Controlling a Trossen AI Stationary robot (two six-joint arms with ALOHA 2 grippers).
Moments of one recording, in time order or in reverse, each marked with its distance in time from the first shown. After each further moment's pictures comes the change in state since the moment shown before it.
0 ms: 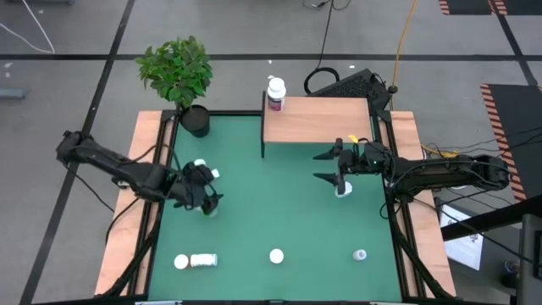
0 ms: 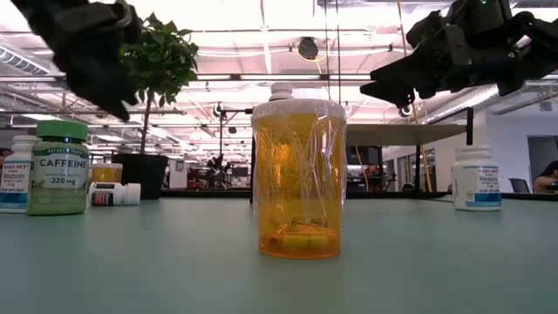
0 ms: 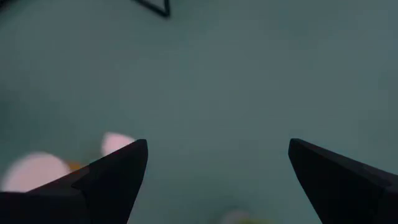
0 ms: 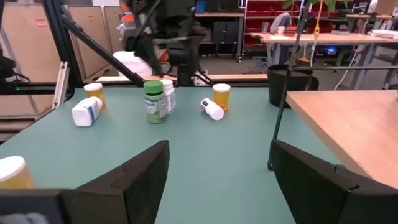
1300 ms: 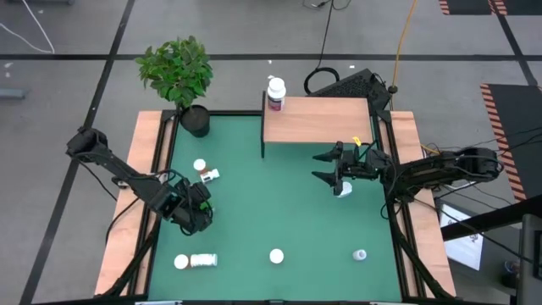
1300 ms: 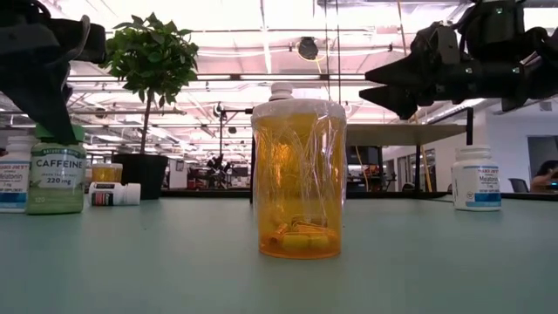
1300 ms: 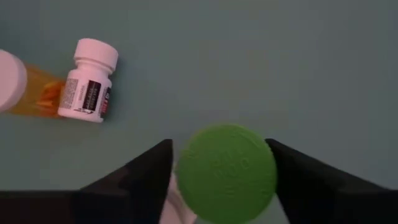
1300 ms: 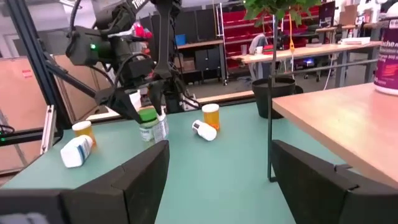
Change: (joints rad) left arm -0.222 0.164 0.000 -0.151 0.044 -0.290; right arm 0.061 0.182 -0.100 0.405 0.143 0.141
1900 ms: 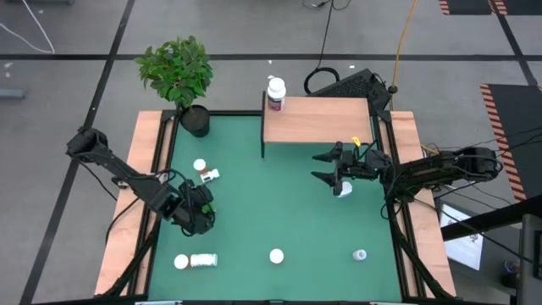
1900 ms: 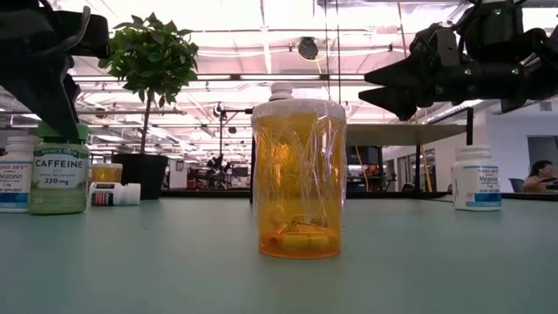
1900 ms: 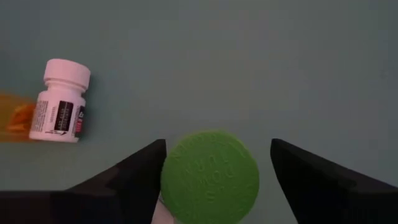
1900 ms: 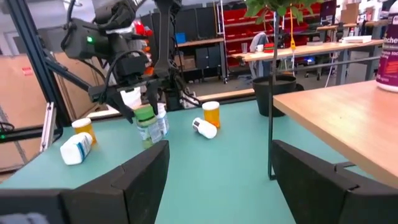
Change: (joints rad) left arm 0.000 0.003 0.000 0.083 0.004 0.090; right arm 0.000 0.011 0.000 0.016 -0.004 0.001
